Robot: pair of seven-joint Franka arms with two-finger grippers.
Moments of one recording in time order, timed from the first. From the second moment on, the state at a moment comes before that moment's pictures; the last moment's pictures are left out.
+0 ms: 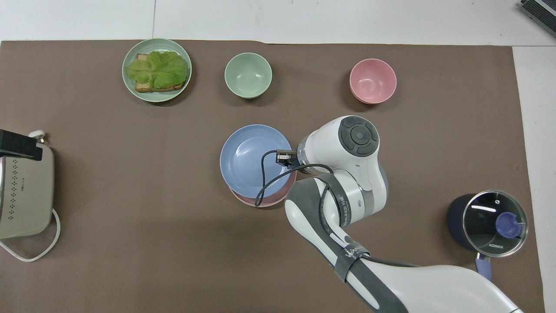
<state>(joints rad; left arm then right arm) -0.09 -0.04 0.06 -1.51 0.01 1.44 0.00 0.43 0.34 0.07 -1.87 0.27 2.30 0.45</state>
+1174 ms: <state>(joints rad) -0.09 -0.04 0.06 -1.51 0.01 1.44 0.00 0.40 0.29 0.04 -1.89 0.20 2.30 0.32</state>
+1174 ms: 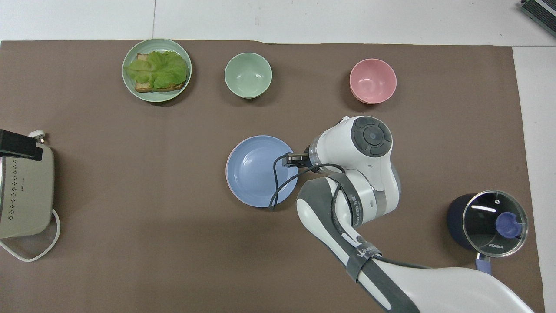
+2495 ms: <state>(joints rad) -0.09 -0.04 0.06 -1.51 0.01 1.44 0.00 0.09 -0.11 0.02 -1.72 0.02 1.72 0.26</state>
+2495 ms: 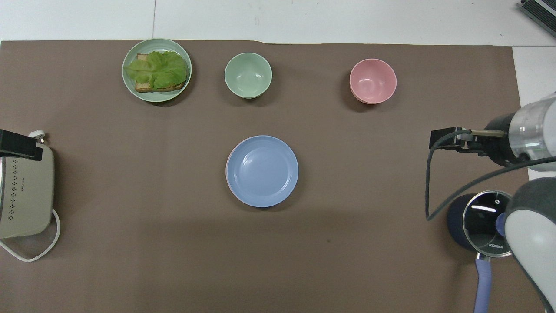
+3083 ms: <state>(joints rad) -0.09 -0.04 0.06 -1.51 0.01 1.44 0.00 0.03 -0.11 -0.02 -1.60 0.00 1.52 0.10</state>
